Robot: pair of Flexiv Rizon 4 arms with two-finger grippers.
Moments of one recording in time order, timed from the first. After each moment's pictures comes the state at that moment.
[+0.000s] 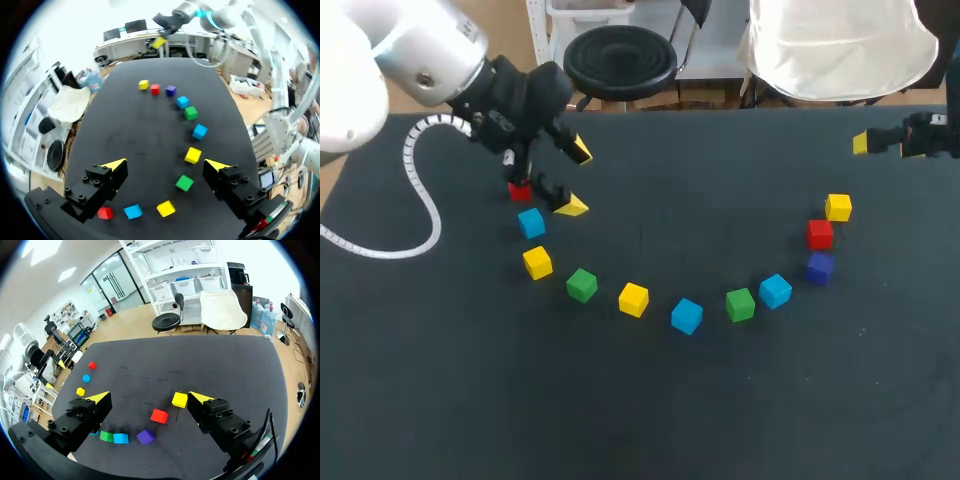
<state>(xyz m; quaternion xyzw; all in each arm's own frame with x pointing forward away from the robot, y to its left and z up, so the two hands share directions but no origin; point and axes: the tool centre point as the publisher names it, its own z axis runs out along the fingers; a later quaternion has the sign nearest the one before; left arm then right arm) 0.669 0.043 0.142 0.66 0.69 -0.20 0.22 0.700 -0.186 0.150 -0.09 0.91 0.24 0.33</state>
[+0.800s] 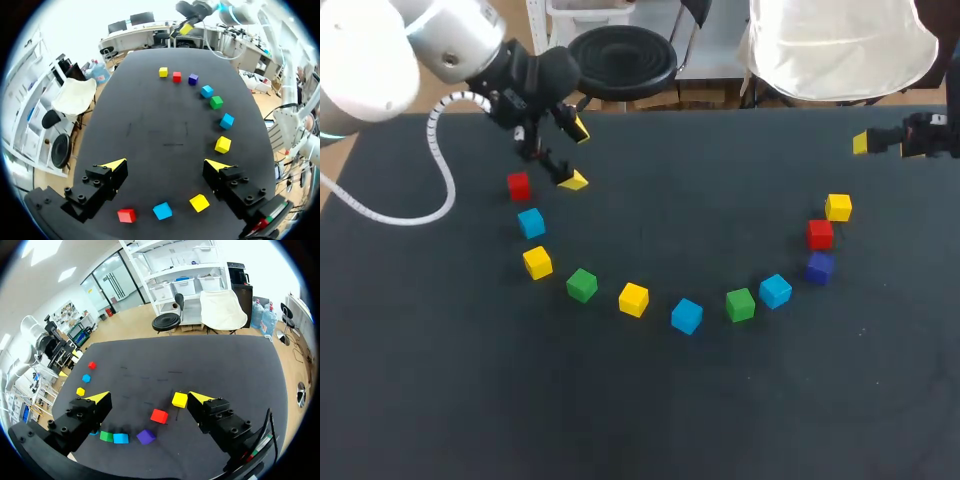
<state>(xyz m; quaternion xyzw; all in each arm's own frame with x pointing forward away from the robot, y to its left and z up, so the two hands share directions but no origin) 0.735 0.047 0.115 0.67 0.69 -0.18 0.20 0.700 -0.186 0.150 -0.09 0.91 0.24 0.33</state>
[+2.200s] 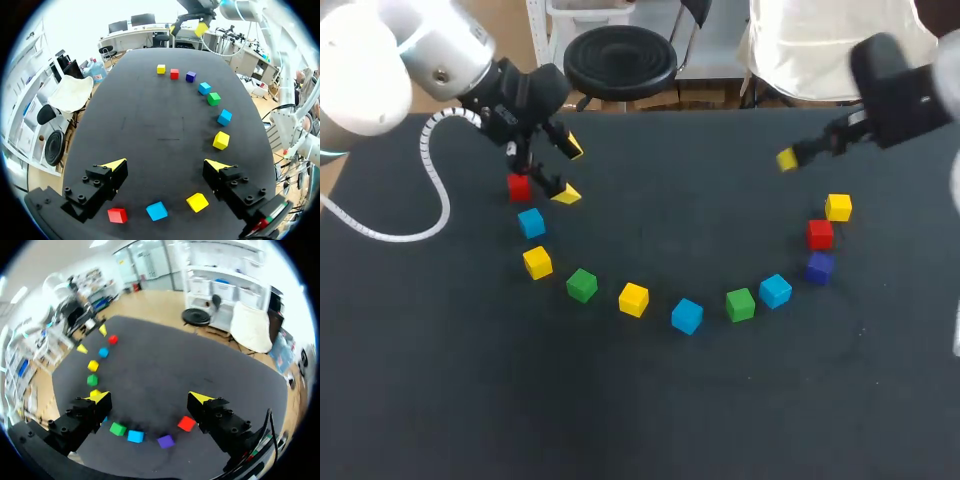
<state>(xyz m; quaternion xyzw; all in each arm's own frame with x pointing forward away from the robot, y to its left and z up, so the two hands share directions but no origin) 0.728 0.057 0.096 0.67 0.69 -0.20 0.20 0.681 -0.080 0.151 -0.29 0.89 0.22 0.27</state>
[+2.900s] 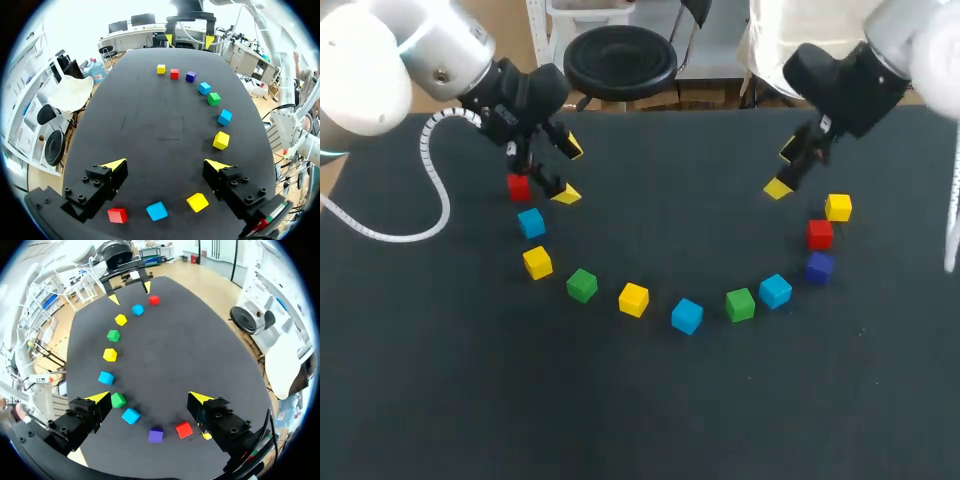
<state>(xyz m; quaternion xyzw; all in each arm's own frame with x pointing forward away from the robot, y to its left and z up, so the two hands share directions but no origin) 0.728 0.057 0.096 0.67 0.69 -0.20 0.20 0.677 -0.065 0.136 -0.52 0.82 0.20 0.14</state>
